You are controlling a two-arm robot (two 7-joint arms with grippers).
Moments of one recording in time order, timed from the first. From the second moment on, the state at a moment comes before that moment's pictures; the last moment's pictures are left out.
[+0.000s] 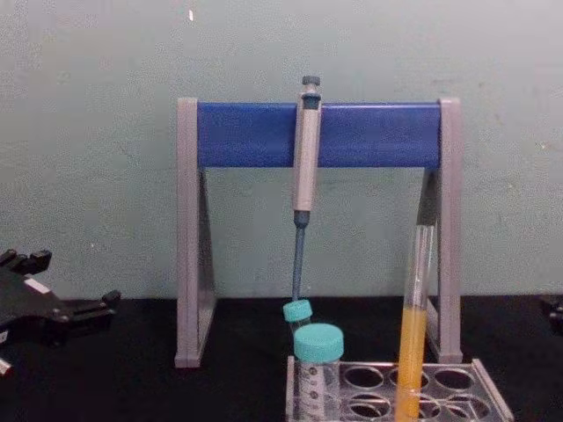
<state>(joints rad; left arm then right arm) -0.20 0.60 0.45 -1.41 -0.25 -0.12 0.03 0.20 0.60 -0.45 -1.41 0.25 -0.12 -0.03</state>
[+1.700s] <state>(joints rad) -0.20 0.60 0.45 -1.41 -0.25 -0.12 0.03 0.20 0.60 -0.45 -1.41 0.25 -0.12 -0.03</state>
